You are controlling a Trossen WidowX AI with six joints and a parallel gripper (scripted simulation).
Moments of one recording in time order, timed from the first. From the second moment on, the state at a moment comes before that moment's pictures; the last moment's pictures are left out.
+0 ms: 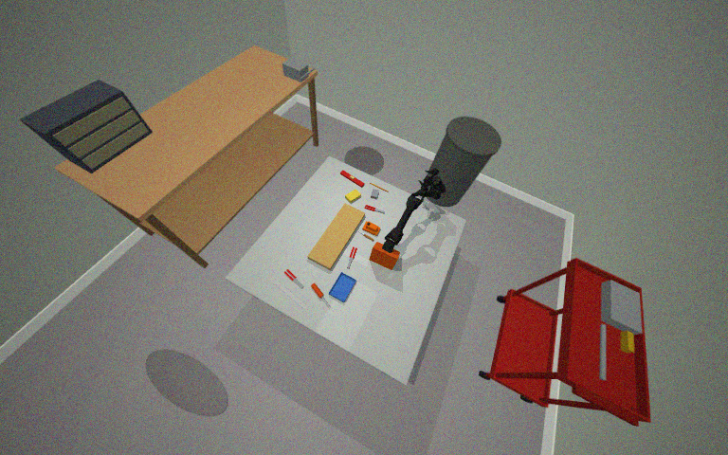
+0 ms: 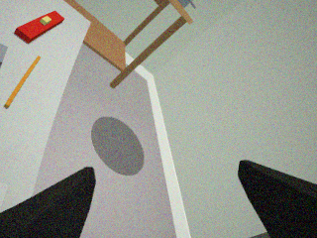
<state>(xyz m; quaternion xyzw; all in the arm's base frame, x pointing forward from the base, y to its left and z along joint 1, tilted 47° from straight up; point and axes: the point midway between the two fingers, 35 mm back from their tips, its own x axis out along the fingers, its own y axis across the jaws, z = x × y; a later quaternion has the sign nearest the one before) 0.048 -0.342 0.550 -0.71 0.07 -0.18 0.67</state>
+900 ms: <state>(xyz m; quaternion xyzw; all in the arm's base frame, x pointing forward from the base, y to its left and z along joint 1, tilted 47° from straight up) 0.264 -0.296 0.424 -0.28 0.00 -0.30 0.91</state>
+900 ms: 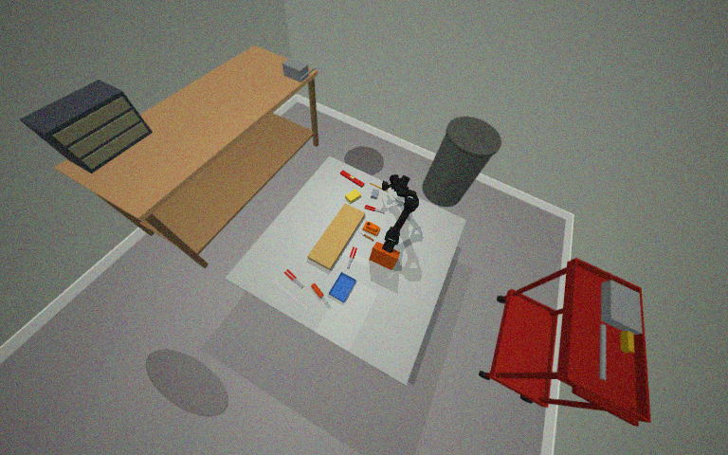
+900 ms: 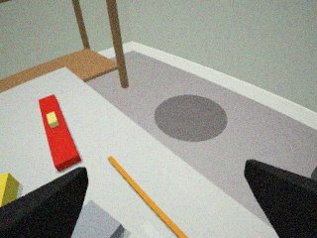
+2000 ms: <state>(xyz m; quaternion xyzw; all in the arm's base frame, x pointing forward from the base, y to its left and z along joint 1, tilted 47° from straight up) 0.197 -0.108 0.110 -0.37 0.51 -0.17 0.76</state>
